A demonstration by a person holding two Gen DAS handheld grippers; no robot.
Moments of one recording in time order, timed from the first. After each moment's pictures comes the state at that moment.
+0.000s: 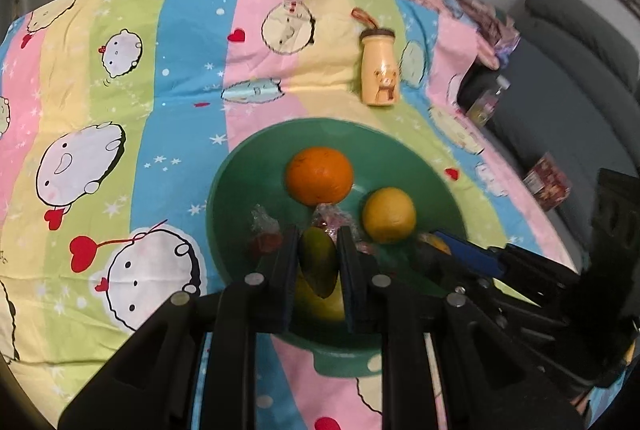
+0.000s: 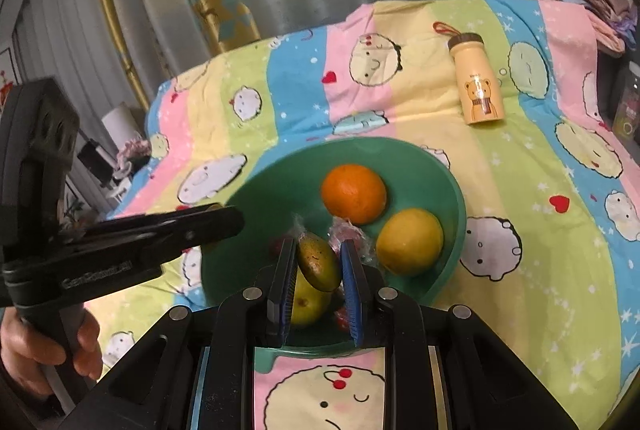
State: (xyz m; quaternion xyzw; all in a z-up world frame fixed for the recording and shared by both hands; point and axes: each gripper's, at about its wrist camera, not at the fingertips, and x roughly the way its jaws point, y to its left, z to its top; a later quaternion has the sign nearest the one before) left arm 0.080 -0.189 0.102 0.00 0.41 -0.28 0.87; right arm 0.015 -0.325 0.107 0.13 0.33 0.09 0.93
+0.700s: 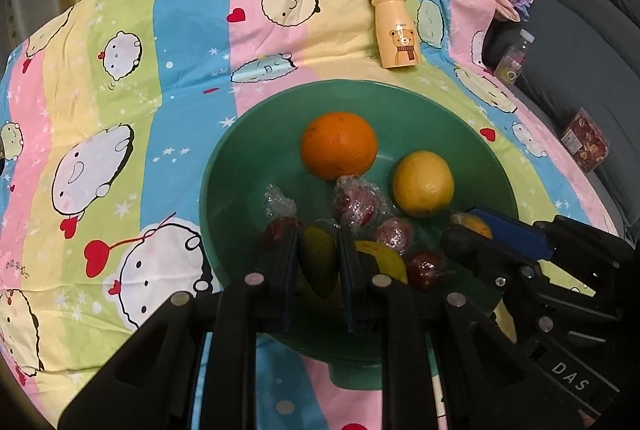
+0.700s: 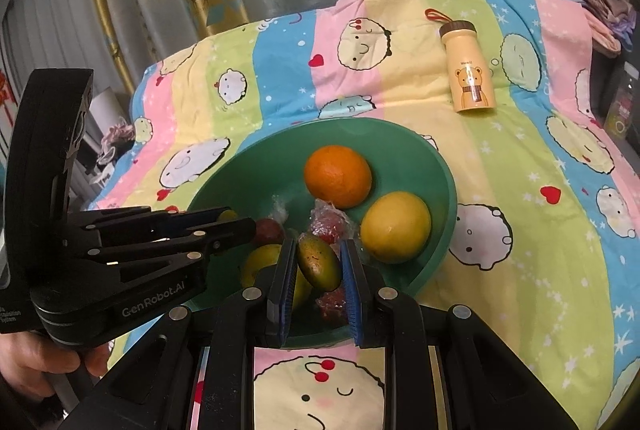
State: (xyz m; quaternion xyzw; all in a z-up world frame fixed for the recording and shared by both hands) left arm 0.080 -0.207 0.077 0.08 0.42 -0.24 0.87; right arm 0.016 -0.323 0.100 0.11 0.35 0.07 0.93
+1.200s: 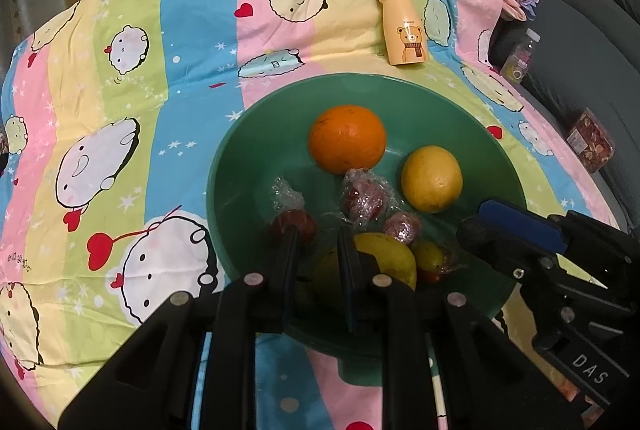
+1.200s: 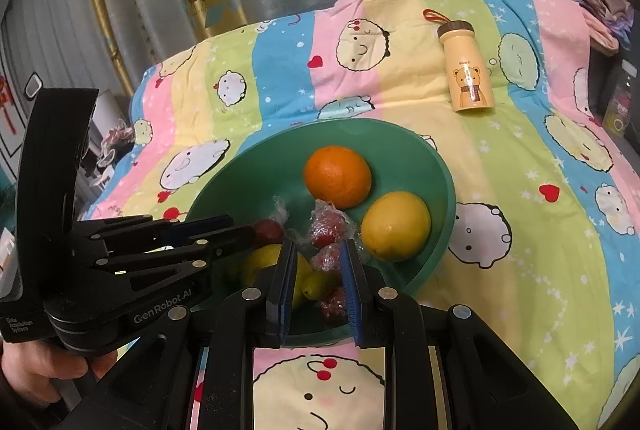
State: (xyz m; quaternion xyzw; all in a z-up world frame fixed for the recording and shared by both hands) left arm 0.078 -0.205 0.074 0.08 0.42 -0.23 0.88; right arm 0.015 -0.324 0.100 0.11 0.35 0.07 0.93
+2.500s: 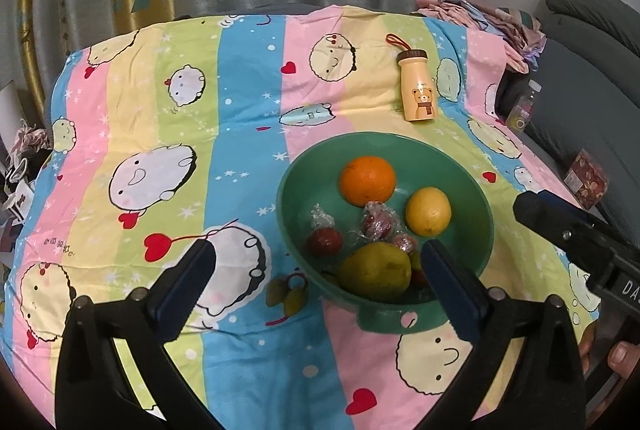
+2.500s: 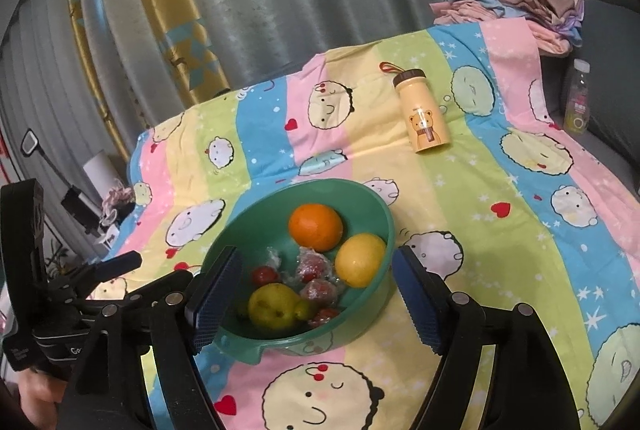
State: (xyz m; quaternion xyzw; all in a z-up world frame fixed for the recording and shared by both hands) left arm 0.031 -0.166 0.119 0.04 0.34 -0.19 0.92; right arm -0.024 -0.353 0.141 0.17 0.28 0.03 0.94
